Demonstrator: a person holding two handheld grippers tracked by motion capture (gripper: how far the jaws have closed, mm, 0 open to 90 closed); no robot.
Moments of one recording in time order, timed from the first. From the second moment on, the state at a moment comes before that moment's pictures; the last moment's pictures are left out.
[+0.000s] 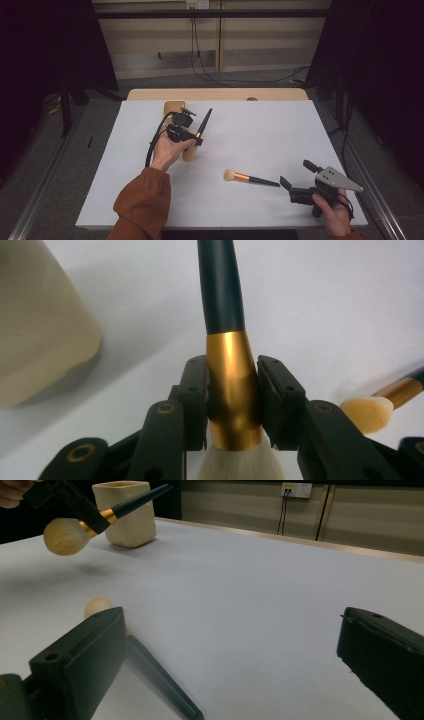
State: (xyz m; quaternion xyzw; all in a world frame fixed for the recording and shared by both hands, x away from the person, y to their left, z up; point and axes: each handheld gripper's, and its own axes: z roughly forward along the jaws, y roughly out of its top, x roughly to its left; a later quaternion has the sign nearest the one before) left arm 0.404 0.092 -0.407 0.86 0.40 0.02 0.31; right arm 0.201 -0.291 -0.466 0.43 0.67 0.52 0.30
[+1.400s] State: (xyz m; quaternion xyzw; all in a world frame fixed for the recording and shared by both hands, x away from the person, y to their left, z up) left arm 0.357 0.112 -0.389 0.80 0.28 -0.01 0.53; right arm 0.200 -0.291 -0.465 0.43 0.67 0.52 0.30
